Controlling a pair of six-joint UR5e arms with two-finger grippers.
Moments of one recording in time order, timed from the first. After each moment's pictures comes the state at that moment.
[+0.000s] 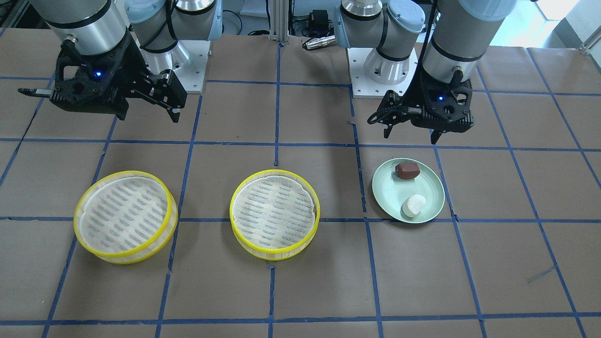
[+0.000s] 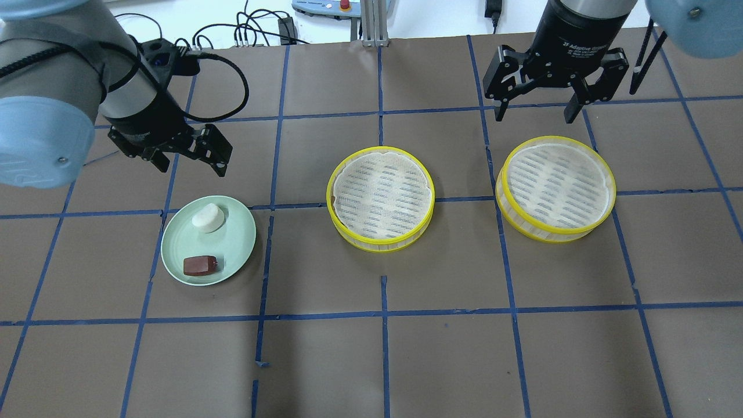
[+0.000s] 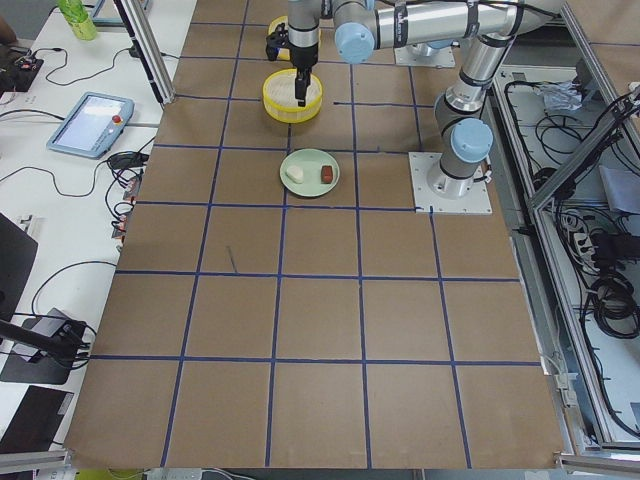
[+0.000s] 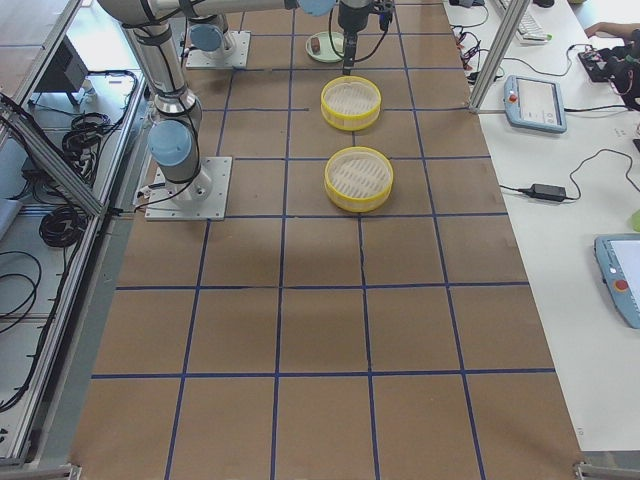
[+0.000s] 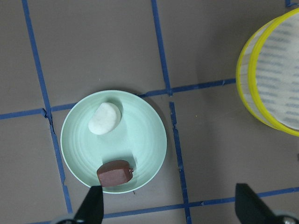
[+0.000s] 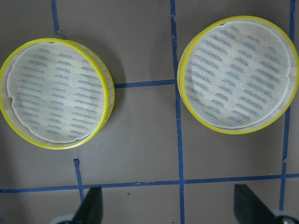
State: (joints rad) left arm -1.47 -1.57 -1.78 -1.39 1.58 0.20; right arm 1.61 -1.50 1.44 -1.46 -1.53 0.10
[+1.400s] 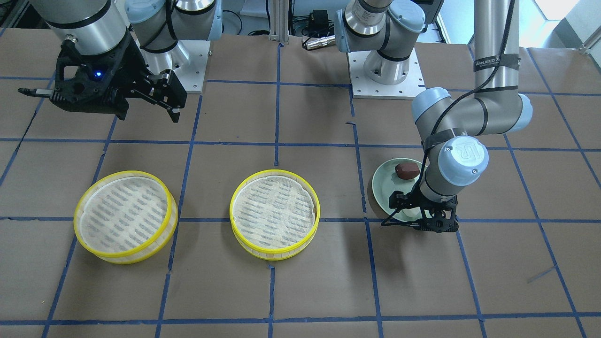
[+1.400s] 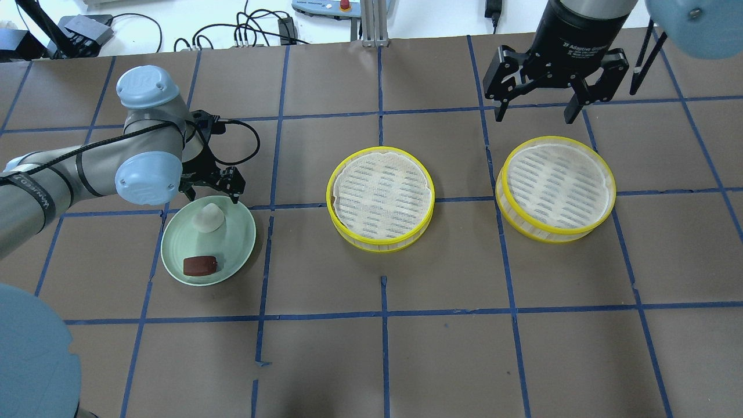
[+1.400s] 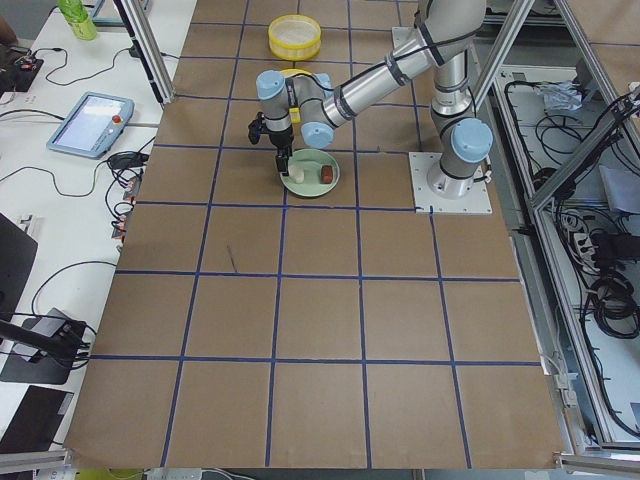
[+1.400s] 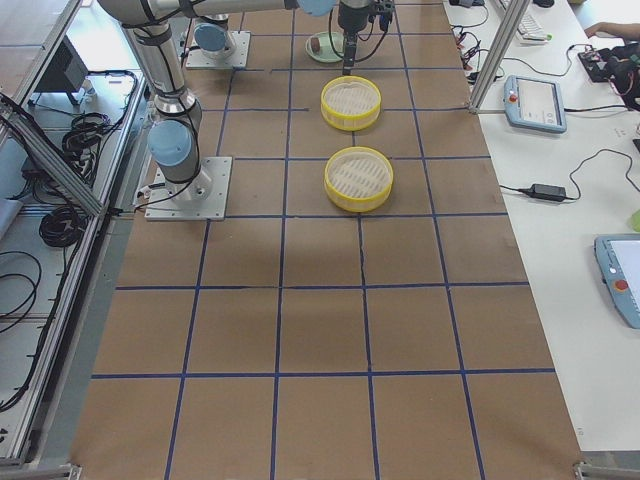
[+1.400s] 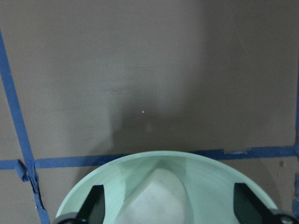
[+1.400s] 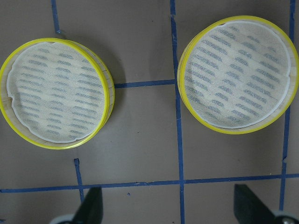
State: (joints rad) left arm -1.42 -1.95 -1.89 -0.98 1.69 0.22; right arm 1.61 -1.50 1.44 -1.46 -1.53 0.10
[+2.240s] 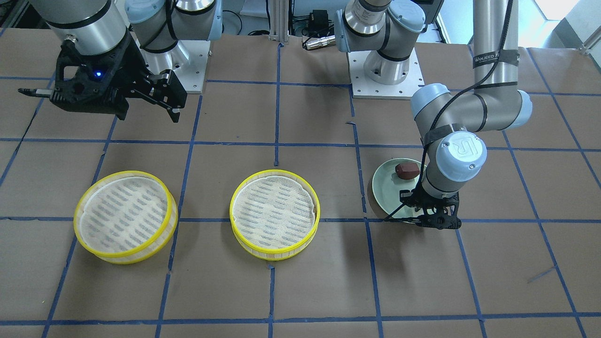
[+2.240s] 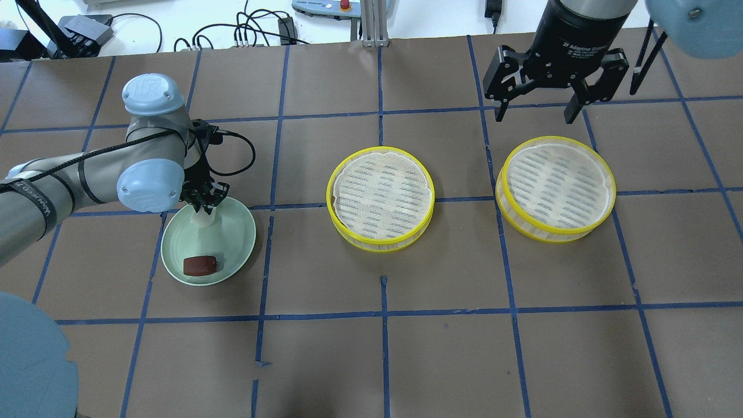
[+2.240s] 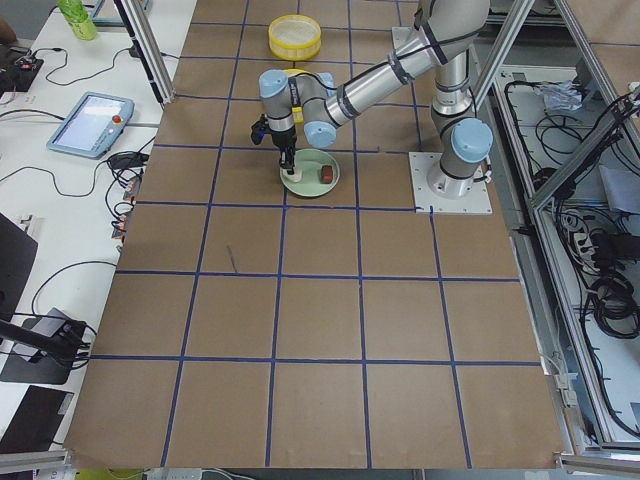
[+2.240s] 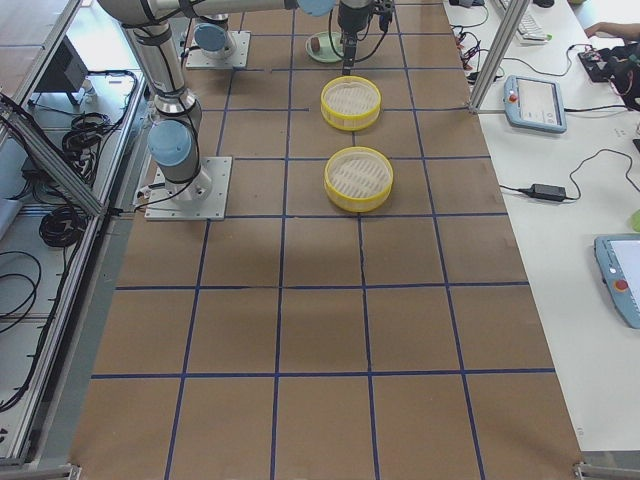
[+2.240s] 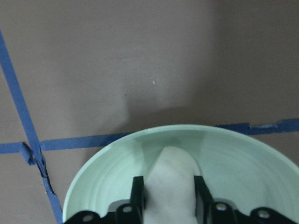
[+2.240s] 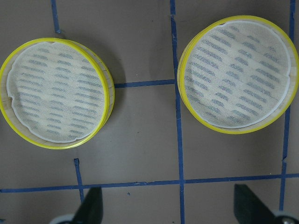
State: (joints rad) left arm -1.43 -1.92 -1.89 -0.97 1.76 0.25; right arm 1.61 -1.50 1.44 -1.45 -1.53 0.10
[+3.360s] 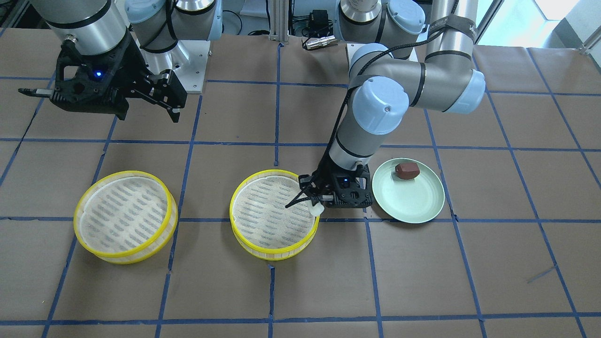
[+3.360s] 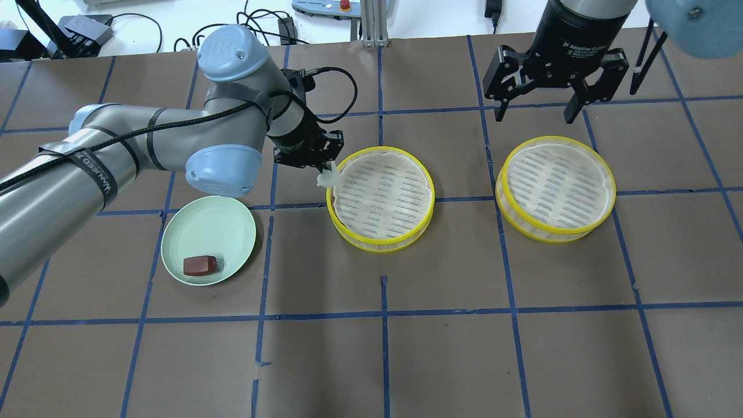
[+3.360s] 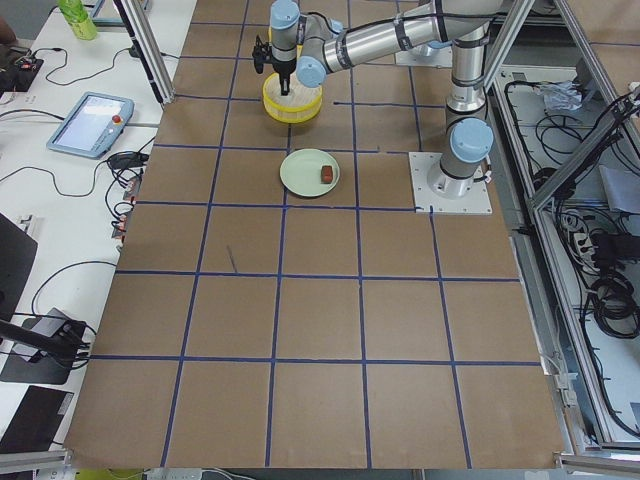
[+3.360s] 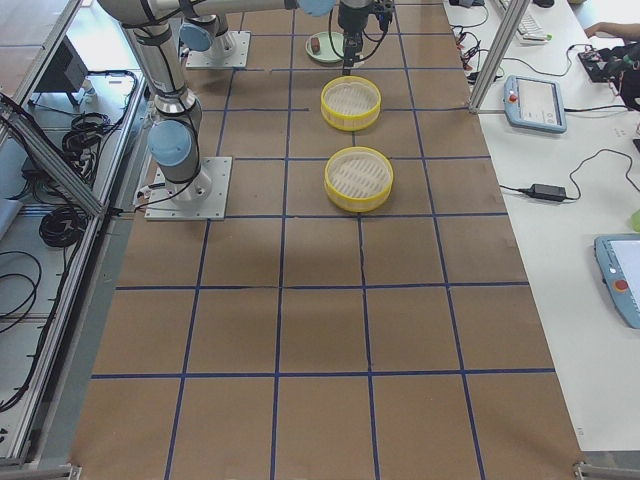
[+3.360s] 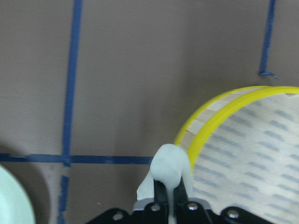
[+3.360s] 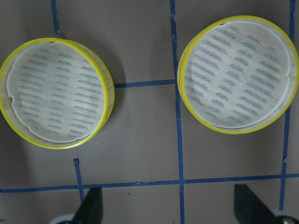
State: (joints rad) left arm -1.76 -1.87 -1.74 -0.98 1.36 -0.33; right arm 1.61 -1.50 1.44 -1.46 -1.53 0.10
